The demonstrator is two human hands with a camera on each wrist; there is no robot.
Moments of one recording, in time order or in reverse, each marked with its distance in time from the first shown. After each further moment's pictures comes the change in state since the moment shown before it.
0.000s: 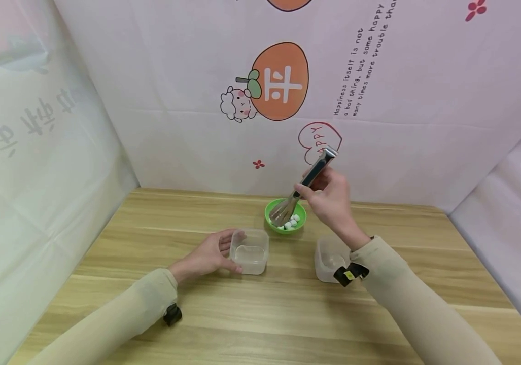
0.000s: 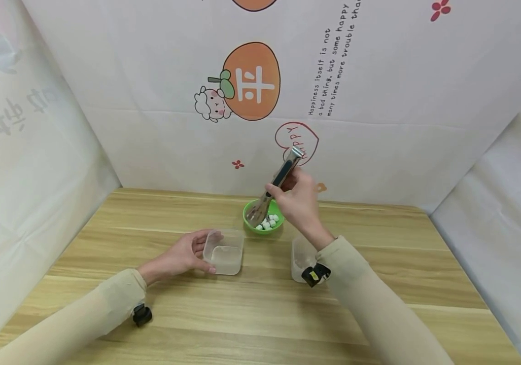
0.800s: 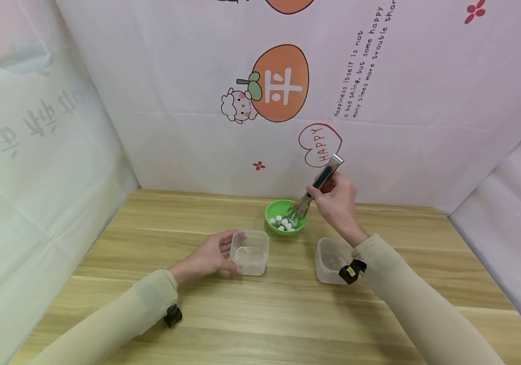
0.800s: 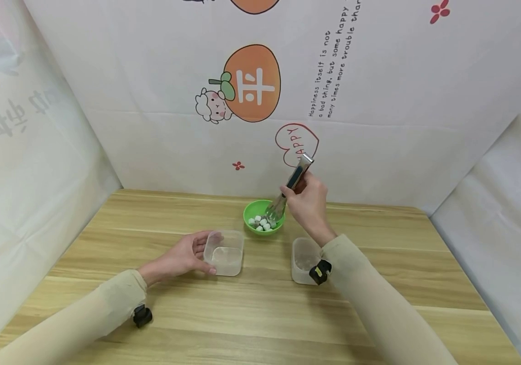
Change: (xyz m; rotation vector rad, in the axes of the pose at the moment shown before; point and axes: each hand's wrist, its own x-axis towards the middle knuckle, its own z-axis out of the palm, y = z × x) left_hand 0.001 0.001 0.001 -0.006 0.017 -0.026; right_hand 0.006 0.042 -0.006 -0.223 0.120 0.060
